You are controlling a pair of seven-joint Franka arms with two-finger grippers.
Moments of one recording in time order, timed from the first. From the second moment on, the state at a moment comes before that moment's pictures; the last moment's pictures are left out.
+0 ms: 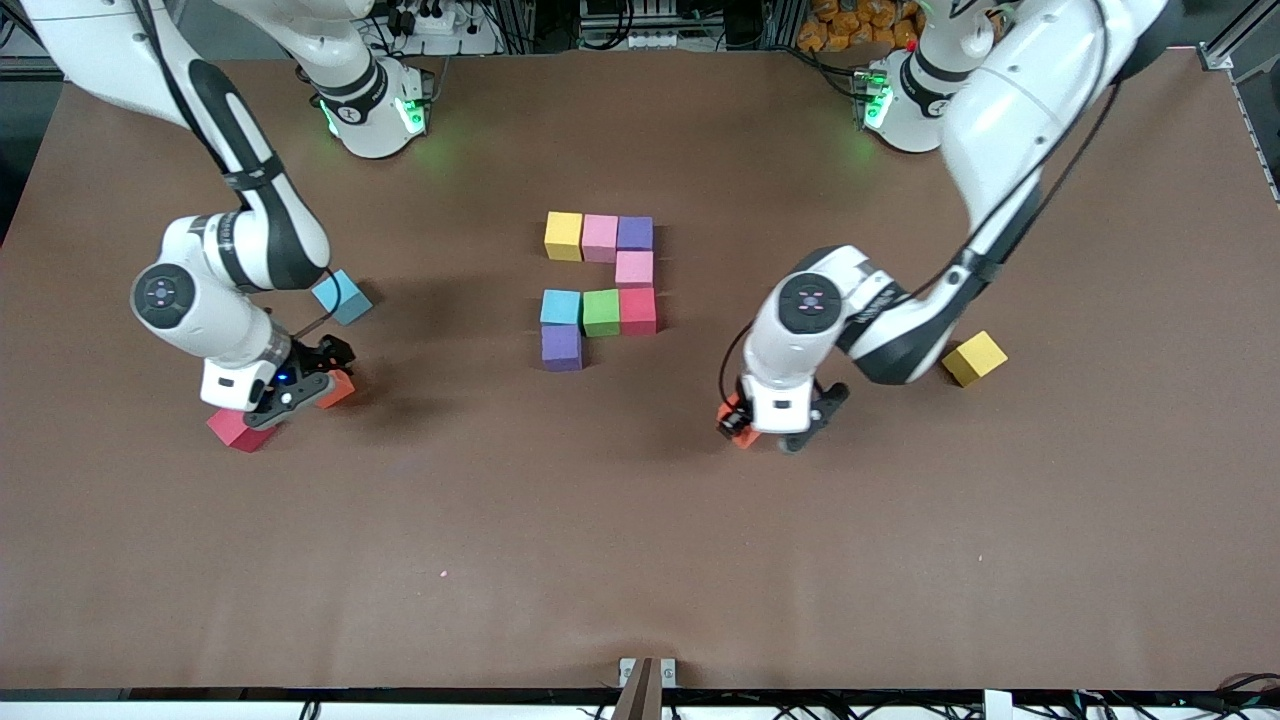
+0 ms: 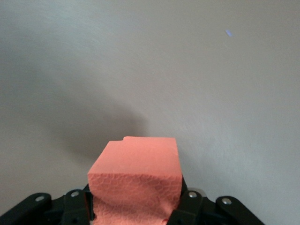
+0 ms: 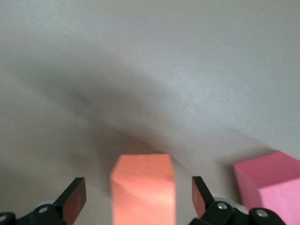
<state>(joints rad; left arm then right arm) -0.12 0.76 -0.57 -1.60 0.55 2.34 -1.56 -0.16 0.32 0.14 -2.18 -0.08 2.49 -0.53</state>
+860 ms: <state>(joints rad) -0.33 0.88 -0.50 -1.36 0.46 2.31 -1.41 -0.18 0.37 0.14 -2.27 -0.08 2.65 -0.56</state>
